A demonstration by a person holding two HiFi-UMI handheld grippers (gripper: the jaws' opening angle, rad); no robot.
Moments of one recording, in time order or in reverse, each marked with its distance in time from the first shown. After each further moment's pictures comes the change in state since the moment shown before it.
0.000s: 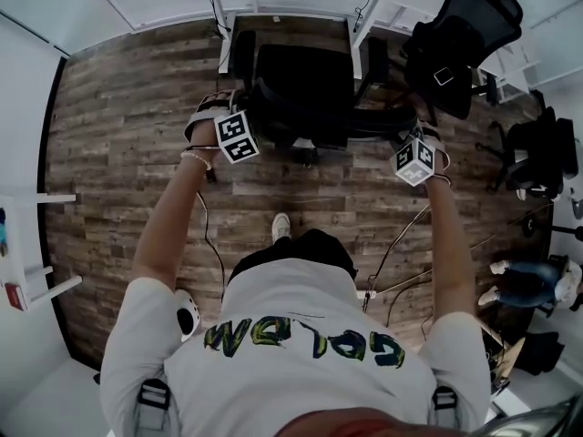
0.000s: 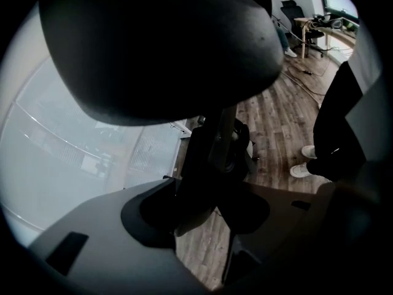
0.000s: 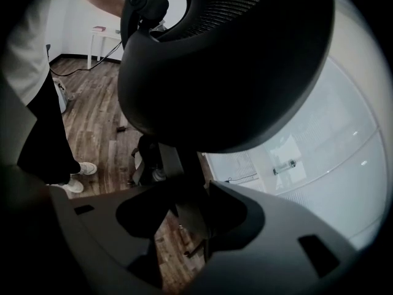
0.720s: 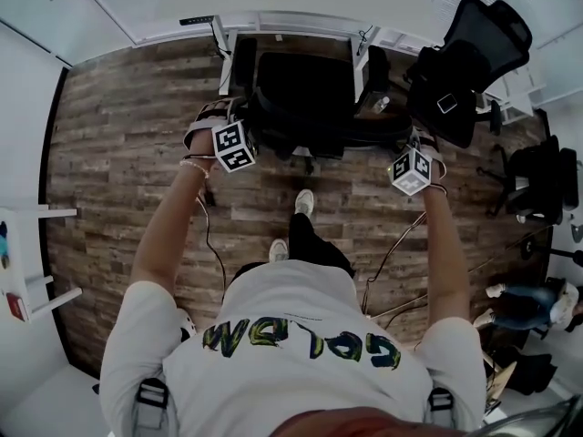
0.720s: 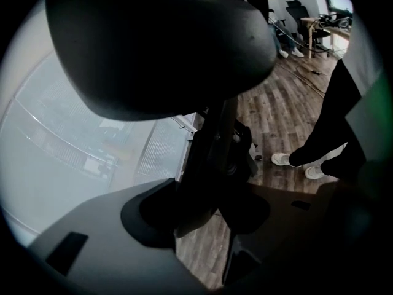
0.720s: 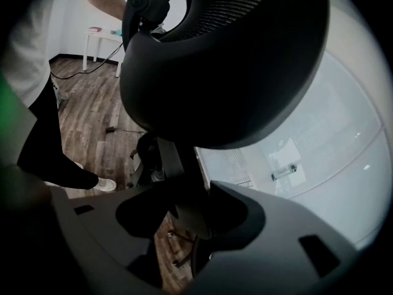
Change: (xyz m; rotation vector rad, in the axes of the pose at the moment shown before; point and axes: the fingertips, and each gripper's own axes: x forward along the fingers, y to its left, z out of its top) left arm 0.079 0.093 0.013 -0.011 -0.021 0.023; right arm 0.082 -0.095 0.004 0.001 -0.026 -0.011
